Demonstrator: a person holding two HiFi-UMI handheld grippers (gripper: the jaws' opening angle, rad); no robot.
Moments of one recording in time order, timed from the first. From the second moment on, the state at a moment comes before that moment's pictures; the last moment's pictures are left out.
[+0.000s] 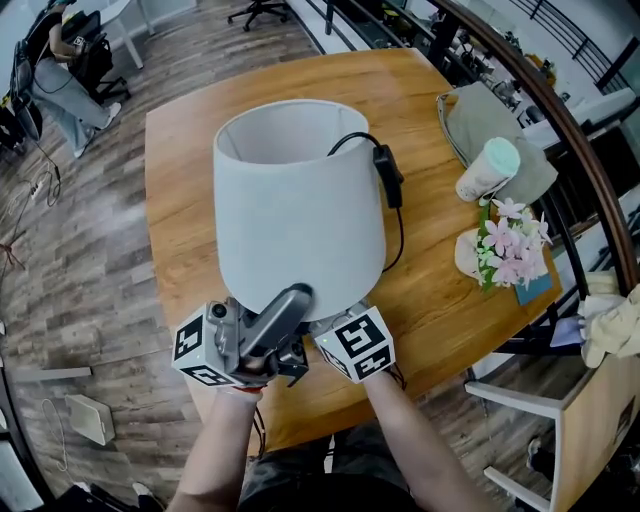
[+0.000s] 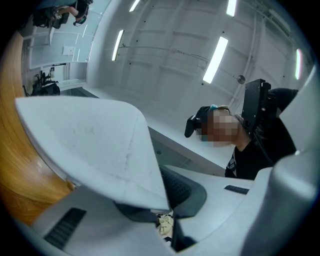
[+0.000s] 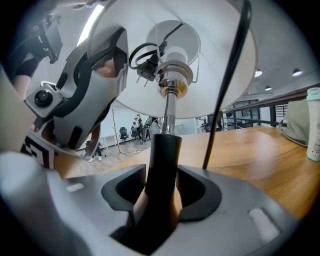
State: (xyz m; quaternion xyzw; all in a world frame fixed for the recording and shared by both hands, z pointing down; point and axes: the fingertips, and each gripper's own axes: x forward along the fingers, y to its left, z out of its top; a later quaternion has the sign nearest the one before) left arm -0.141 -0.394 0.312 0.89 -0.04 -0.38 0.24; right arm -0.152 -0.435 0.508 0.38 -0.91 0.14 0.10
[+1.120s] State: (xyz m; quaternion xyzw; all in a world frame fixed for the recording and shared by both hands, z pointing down) left arm -0.113 -0.314 0.339 0.90 -0.08 -0.37 0.22; right arm -0.100 -0.339 0.463 0.41 -0.90 0.12 0.09
